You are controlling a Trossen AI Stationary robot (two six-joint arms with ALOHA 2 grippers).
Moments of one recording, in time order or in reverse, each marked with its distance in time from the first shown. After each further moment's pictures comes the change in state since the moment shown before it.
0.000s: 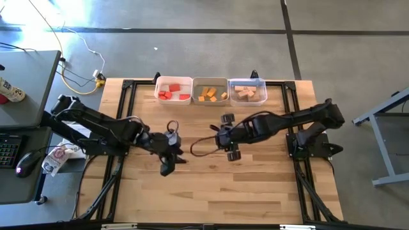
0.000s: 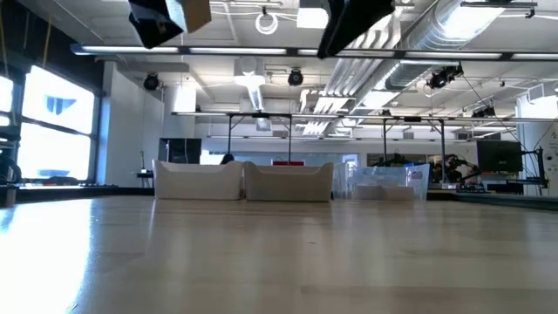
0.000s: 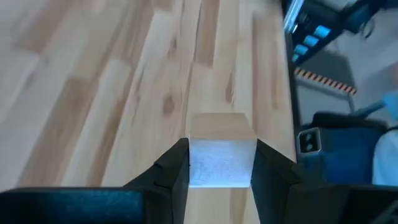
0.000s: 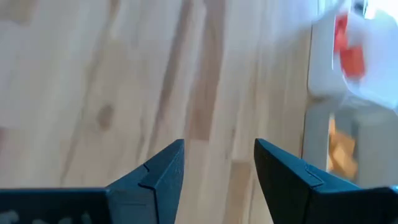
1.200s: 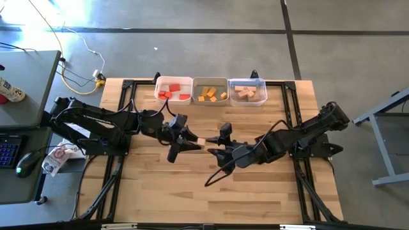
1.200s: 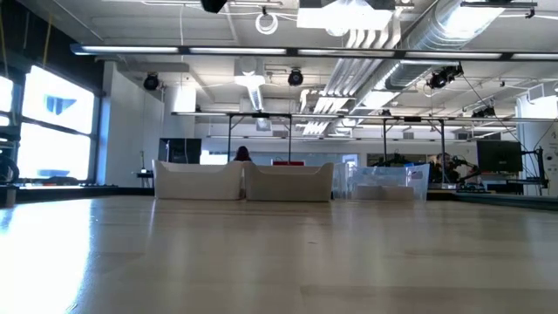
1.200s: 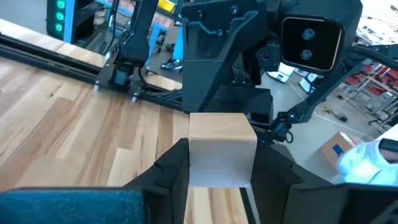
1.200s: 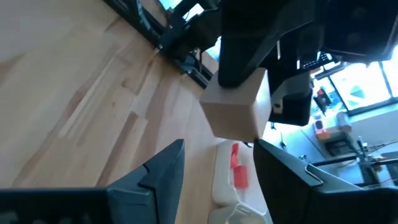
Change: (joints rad) left arm 0.167 -0.016 0.000 0.490 0.141 0.115; right arm 0.241 -0.038 0.000 0.442 0.363 -0.395
